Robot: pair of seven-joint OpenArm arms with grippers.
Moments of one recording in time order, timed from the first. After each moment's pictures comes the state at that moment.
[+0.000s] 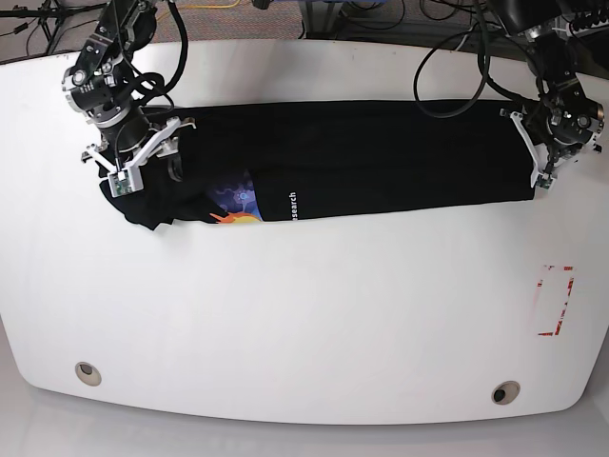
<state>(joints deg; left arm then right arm) 8.0 -11.7 -31.1 98.3 2.9 -41.9 67.5 -15.3 1.6 32.4 113.7 17.3 40.6 -51.1</state>
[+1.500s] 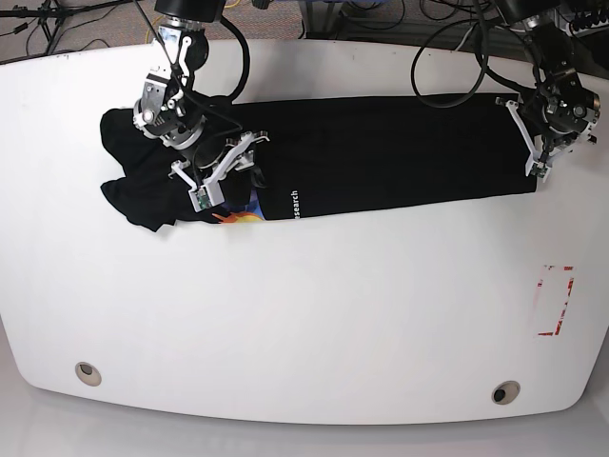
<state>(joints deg) 10.5 -11.4 -31.0 98.5 3.0 -41.9 65.4 -7.9 -4.3 17.9 91.9 10.4 40.1 -38.9</state>
